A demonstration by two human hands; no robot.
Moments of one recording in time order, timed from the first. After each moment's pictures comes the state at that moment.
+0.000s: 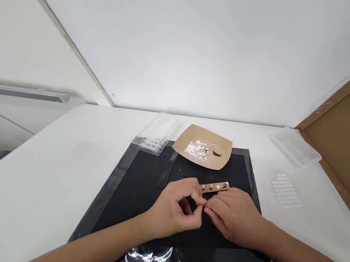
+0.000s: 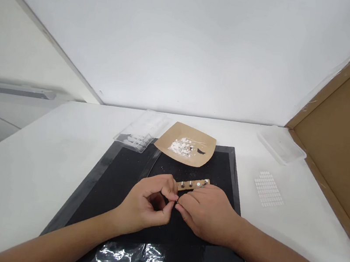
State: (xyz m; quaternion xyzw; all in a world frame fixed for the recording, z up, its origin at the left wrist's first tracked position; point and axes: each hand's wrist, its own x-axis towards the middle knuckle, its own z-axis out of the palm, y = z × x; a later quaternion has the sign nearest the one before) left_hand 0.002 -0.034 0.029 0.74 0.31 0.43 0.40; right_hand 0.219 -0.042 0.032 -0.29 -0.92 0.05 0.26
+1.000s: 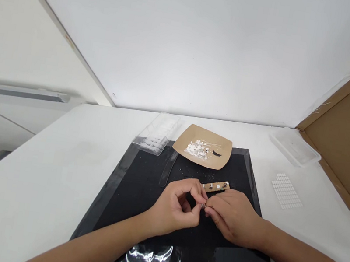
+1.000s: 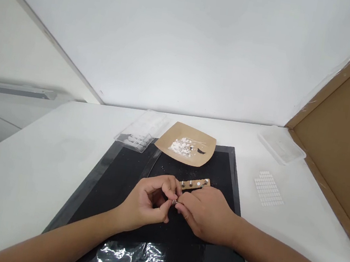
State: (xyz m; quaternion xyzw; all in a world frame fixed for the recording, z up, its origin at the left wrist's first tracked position) left_hand 0.002 -0.036 0.031 0.65 0.32 0.42 0.55; right_hand 0.220 -0.044 0.025 -0.31 -0.91 0.14 0.23
